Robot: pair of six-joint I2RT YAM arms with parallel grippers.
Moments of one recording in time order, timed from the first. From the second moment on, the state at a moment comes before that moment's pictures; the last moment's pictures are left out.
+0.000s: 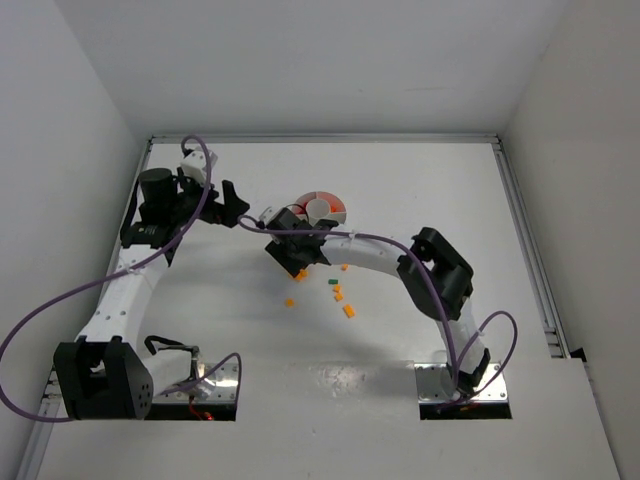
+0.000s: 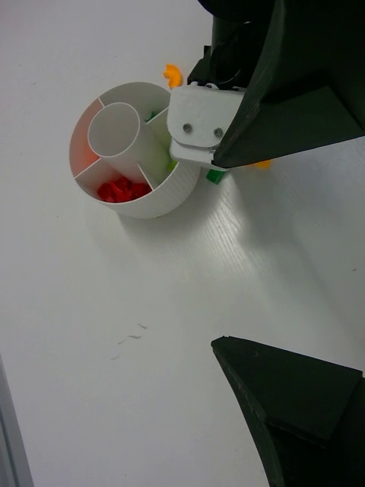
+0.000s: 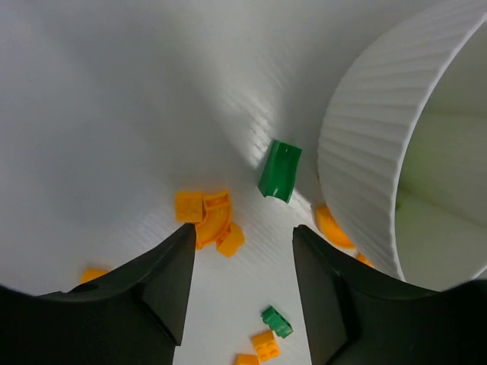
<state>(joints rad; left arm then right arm) 0.03 1.13 0.91 -0.17 0.53 0.04 0.95 2.06 1.48 -0.43 0.20 0.02</state>
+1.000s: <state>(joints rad) 0.04 1.14 0.91 -0.13 0.57 0.07 0.90 2.16 1.52 -0.40 0.22 0.05</state>
